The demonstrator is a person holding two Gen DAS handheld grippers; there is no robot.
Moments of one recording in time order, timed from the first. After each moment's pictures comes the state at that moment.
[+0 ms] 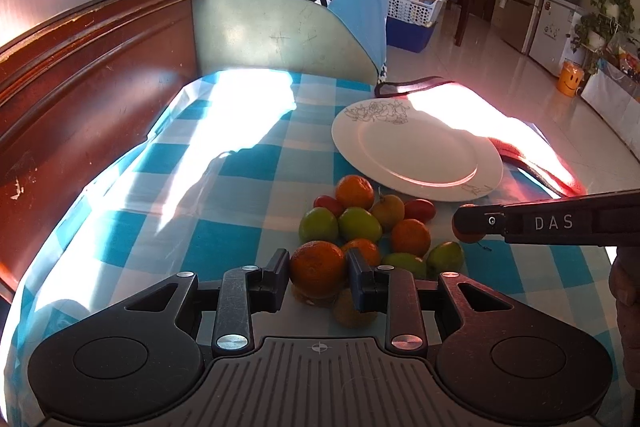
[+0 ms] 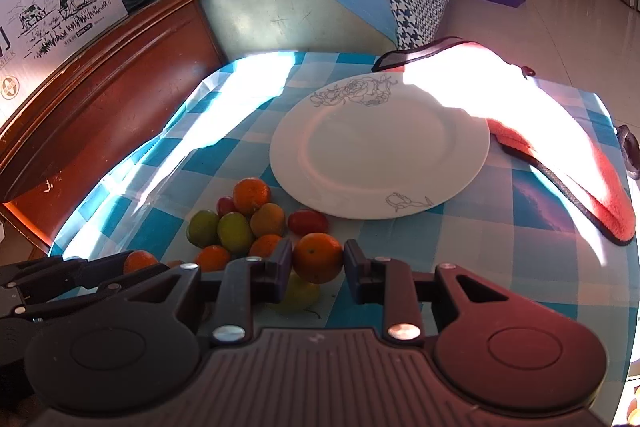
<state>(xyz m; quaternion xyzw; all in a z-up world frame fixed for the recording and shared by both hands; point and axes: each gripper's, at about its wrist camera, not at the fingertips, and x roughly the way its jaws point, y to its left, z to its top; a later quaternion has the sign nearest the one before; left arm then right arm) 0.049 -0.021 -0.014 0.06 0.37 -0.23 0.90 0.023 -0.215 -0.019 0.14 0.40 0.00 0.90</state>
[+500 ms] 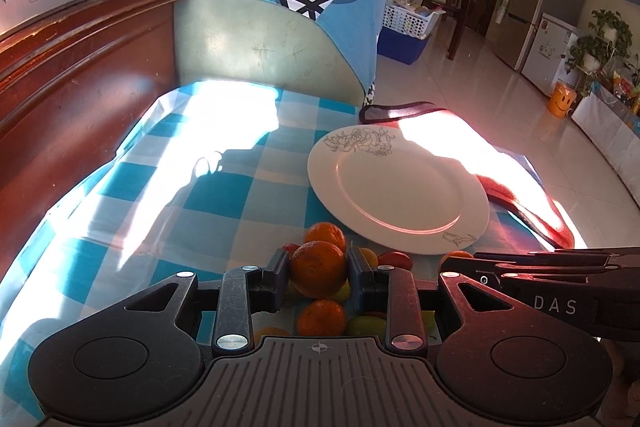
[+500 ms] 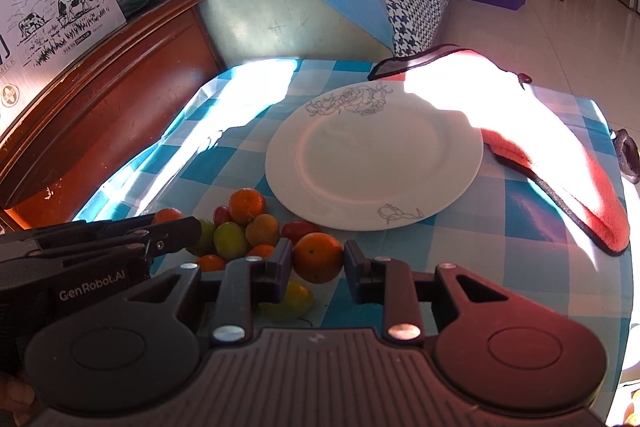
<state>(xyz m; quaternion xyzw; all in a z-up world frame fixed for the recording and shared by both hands) 0.083 -0.047 -0.006 0.02 0.38 -0.25 0.89 0.026 -0.223 -0.013 0.15 0.40 0.00 0.91</state>
